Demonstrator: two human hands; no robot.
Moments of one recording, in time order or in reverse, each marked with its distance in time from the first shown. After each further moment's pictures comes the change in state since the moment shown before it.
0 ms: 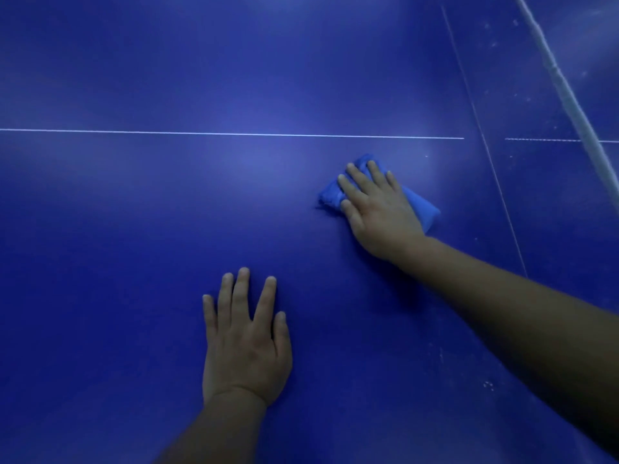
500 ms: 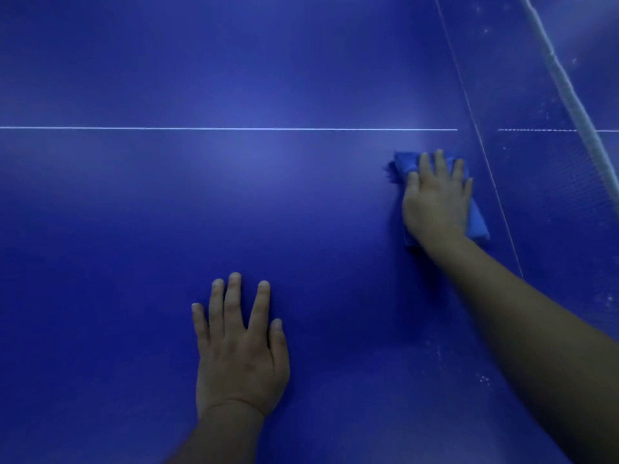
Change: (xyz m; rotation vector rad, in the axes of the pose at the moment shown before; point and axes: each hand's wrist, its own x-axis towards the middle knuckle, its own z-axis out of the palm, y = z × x) left_hand 0.001 -0.003 0.003 0.015 0.008 0.023; right_hand -0.011 0.057 -0.009 0.050 0.104 0.655
